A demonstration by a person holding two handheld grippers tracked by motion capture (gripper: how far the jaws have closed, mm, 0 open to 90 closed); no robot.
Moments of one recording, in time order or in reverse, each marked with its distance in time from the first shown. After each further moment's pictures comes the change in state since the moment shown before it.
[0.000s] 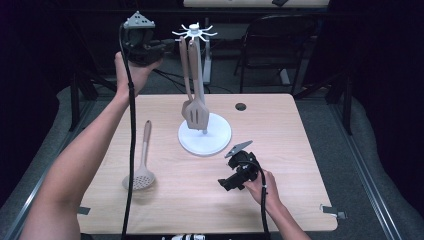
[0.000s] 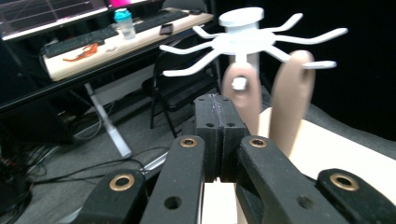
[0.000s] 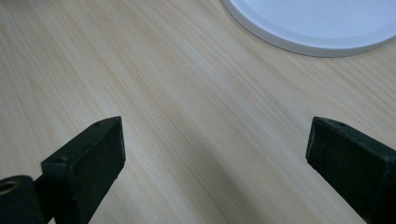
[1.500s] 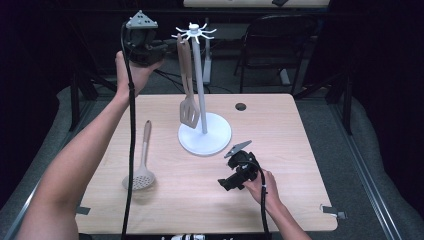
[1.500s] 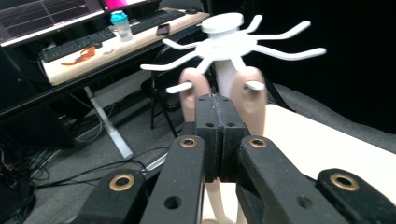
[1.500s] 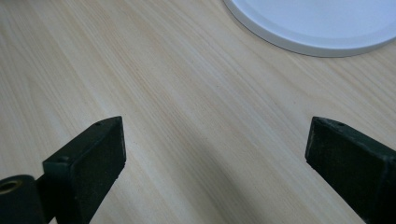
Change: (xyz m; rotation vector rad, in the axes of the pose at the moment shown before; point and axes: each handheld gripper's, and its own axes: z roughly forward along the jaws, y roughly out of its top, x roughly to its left) left arm -0.006 0.004 -0.001 0.012 -0.003 0.027; right arm 0.000 0.001 0.002 0.004 0.003 -0.006
